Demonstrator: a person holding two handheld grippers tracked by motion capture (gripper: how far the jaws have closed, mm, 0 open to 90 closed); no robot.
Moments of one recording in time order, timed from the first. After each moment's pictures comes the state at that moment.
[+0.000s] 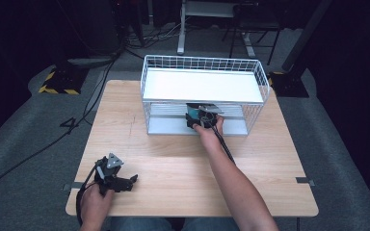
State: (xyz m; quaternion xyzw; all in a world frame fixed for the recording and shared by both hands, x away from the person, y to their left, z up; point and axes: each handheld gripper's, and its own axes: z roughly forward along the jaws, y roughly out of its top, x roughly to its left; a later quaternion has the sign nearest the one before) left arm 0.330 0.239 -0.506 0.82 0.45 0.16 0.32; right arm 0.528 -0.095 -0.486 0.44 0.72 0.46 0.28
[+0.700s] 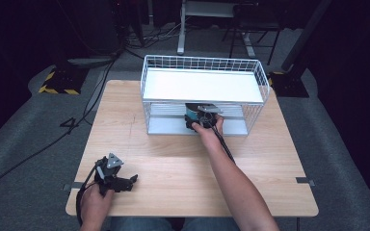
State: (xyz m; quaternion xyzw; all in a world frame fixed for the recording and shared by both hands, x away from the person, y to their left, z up) left arm 0.330 0.239 -0.506 0.82 0.45 0.16 0.32; right arm 0.527 -0.095 -0.485 0.43 0.73 0.45 0.28
